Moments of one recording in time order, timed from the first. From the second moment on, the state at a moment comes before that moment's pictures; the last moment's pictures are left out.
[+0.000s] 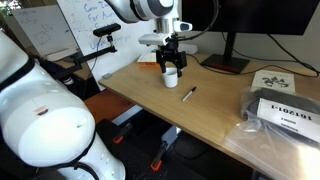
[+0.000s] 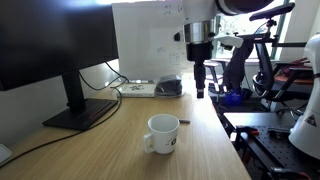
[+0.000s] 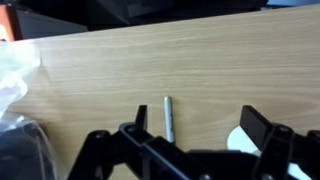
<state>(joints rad) -0.08 -0.22 0.00 -2.50 -0.11 2.18 0.19</state>
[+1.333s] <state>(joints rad) -0.10 0.18 -0.09 -2.36 -0.11 2.49 0.14</state>
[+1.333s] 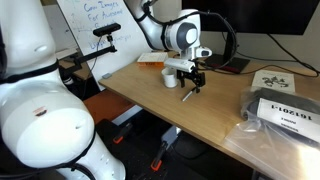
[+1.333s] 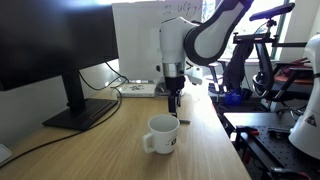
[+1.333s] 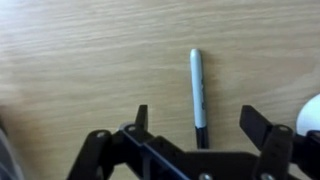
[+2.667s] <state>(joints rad) -0.17 0.21 0.00 -2.27 0.25 2.62 -0.30</state>
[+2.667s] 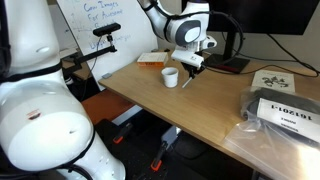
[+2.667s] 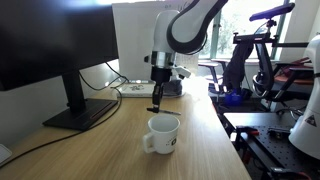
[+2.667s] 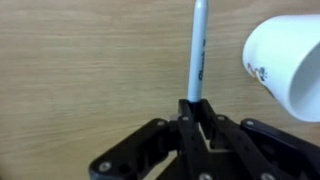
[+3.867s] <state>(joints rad) -0.20 -0.07 0.09 -2.68 0.05 3.25 0.16</state>
